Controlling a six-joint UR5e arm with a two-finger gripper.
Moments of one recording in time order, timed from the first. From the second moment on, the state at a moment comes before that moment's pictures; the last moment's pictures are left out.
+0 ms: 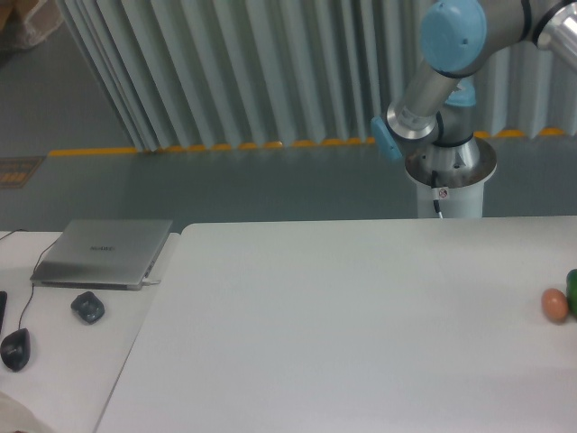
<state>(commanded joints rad) 2.72 -2.10 -1.28 -1.13 1.61 1.20</state>
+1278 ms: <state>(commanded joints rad) 2.47 -1.97 -1.39 -1.38 1.45 1.18</state>
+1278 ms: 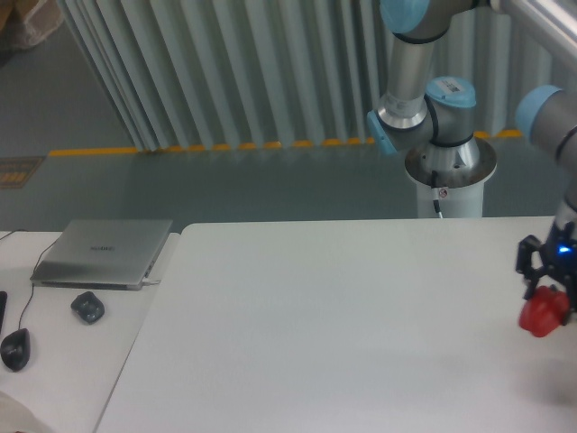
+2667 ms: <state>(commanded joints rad) 2.31 -2.07 -1.54 -1.12 1.69 1.13</state>
